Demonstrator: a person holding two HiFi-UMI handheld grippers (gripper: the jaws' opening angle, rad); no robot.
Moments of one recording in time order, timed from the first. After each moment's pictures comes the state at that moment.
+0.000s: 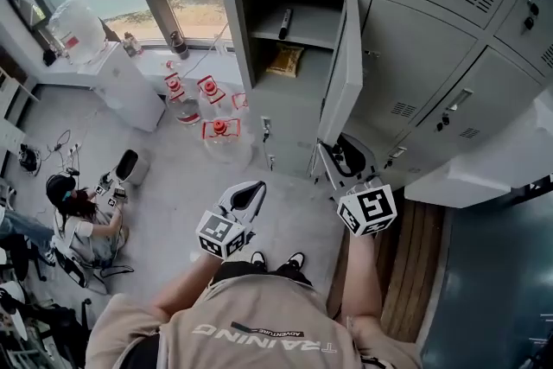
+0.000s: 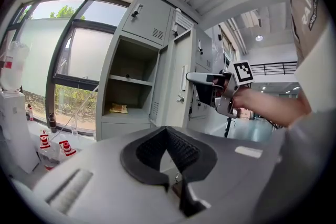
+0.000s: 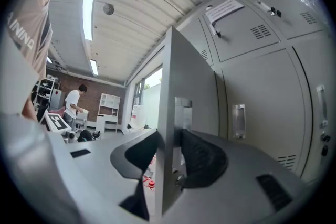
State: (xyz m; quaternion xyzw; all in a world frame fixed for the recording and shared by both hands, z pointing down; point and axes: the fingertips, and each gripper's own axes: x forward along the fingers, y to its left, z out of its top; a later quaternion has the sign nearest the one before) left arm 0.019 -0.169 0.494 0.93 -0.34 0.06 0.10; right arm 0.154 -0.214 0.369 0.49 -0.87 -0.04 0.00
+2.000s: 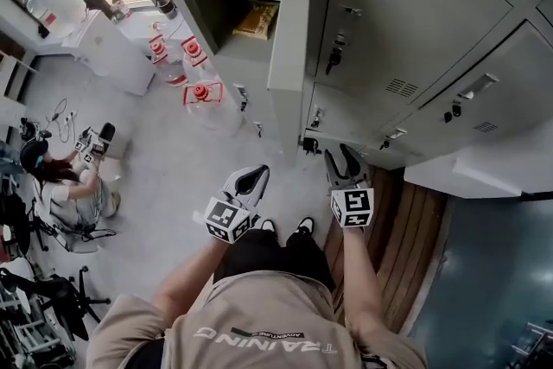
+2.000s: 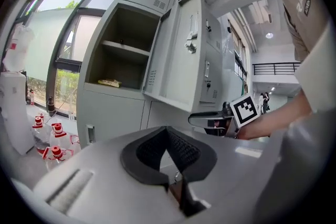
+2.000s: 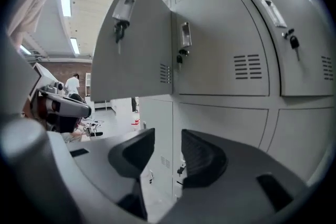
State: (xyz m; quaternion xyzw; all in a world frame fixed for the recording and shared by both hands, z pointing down) left arm 0.129 -0.207 0.620 0.92 -0.38 0.07 0.12; right arm 0.292 -0.251 0.630 0.54 -0.83 0.06 0.11
